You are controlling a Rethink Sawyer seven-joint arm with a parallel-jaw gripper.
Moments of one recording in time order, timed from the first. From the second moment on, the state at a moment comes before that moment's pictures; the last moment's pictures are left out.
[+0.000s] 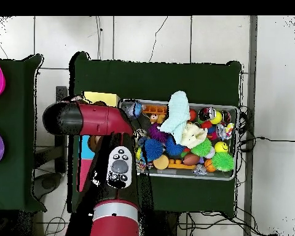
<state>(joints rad) 0.14 -0.49 -0.07 1.39 0.26 0.50 2.62</state>
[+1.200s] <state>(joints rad) 0.25 -0.51 -0.26 1.30 0.26 0.77 2.62</state>
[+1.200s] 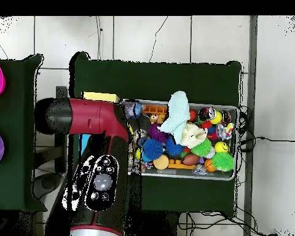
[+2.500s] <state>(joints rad) 0.23 -0.35 -0.37 1.16 0.27 0.77 2.65</state>
